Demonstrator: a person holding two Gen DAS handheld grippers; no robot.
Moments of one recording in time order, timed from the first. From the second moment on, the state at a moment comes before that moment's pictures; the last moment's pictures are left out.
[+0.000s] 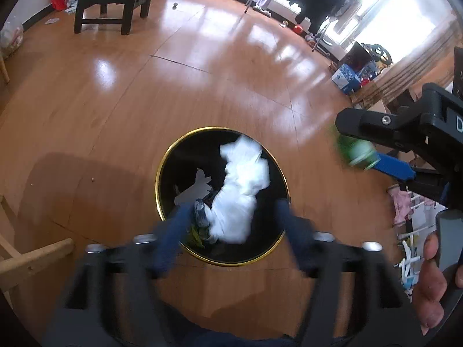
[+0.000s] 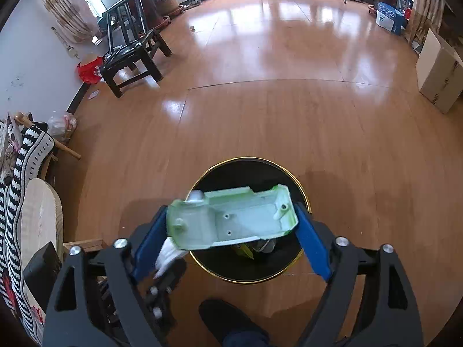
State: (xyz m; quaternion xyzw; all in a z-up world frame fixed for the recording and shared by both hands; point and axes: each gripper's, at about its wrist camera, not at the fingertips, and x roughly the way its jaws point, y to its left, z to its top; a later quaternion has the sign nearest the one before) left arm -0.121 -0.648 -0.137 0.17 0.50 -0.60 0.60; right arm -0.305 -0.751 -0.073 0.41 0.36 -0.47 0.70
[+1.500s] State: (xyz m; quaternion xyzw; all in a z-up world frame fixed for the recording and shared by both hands) left arm 0.122 -0.072 0.024 0.08 0.39 -0.19 0.90; right arm 0.066 -0.301 0.032 0.06 0.40 0.08 0.91
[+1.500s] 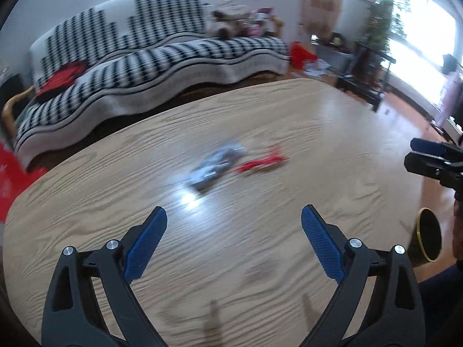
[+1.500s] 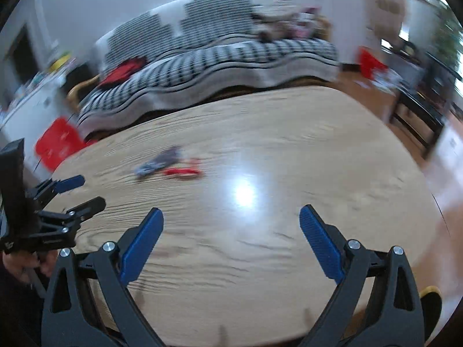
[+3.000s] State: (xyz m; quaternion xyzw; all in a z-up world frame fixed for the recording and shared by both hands) left arm 0.243 -0.111 -0.057 0.17 0.42 -0.21 0.87; right arm 0.221 -0.218 -0.072 -0.12 0.45 0.28 0.84
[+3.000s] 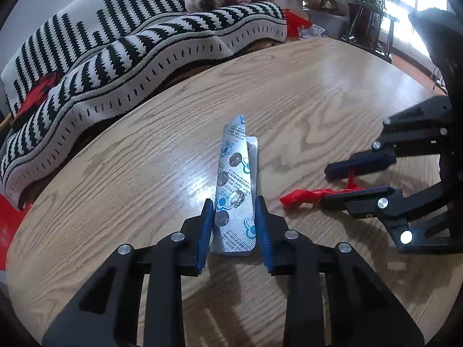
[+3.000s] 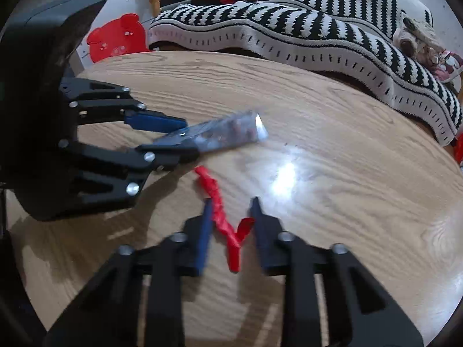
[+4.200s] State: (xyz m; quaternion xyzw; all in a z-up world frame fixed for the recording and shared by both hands) left arm 0.127 -0.232 0.017 0.10 0.43 -0.21 0.87; right arm 0.037 -0.406 0.009 0.04 0.44 0.04 0.90
